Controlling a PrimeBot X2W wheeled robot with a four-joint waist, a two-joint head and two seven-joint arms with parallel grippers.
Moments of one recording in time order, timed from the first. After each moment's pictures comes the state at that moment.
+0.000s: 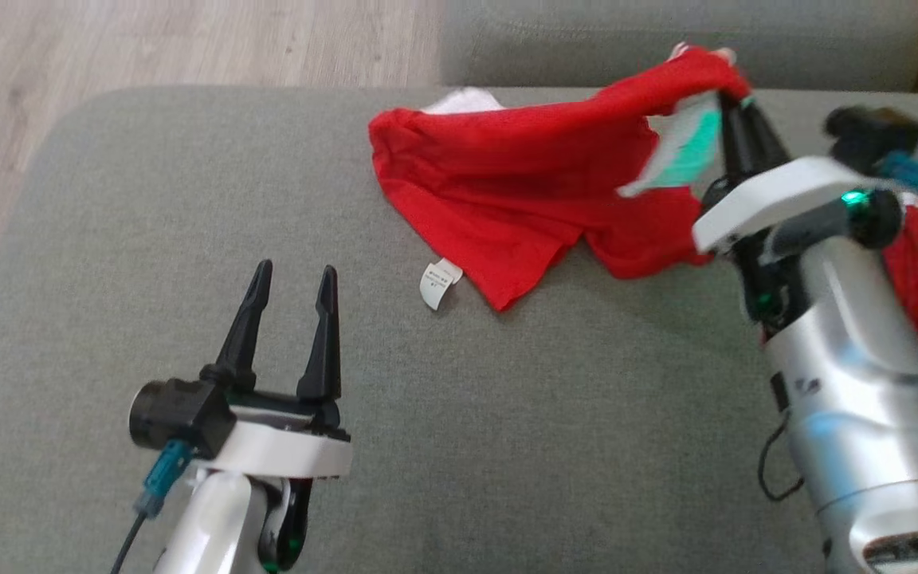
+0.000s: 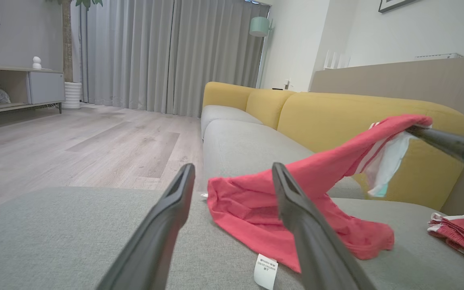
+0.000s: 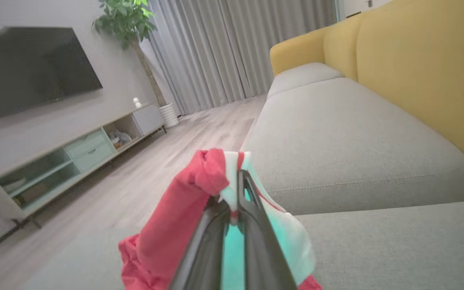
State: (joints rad) left arm -0.19 0.07 -0.27 0.21 -0.29 -0.08 -0.26; right arm -0.70 -0.06 0.10 0.71 0.37 0.13 -0.09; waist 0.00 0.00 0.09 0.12
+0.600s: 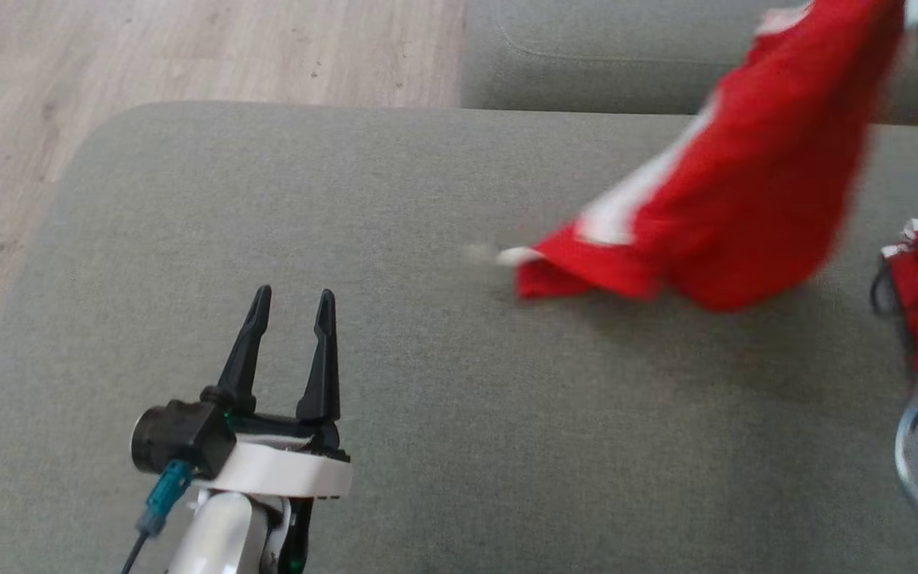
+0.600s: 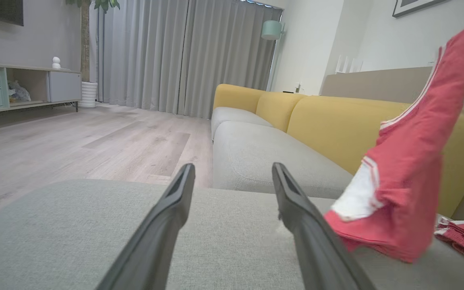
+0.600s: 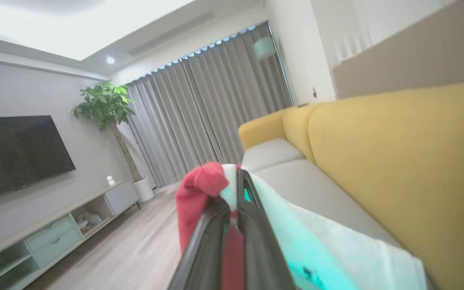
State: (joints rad) left arm -0.14 0.06 -0.26 0.21 -0.29 -0.08 -0.26; right arm -1.06 -0.14 -0.24 0.77 0.22 0.13 0.04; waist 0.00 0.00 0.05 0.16
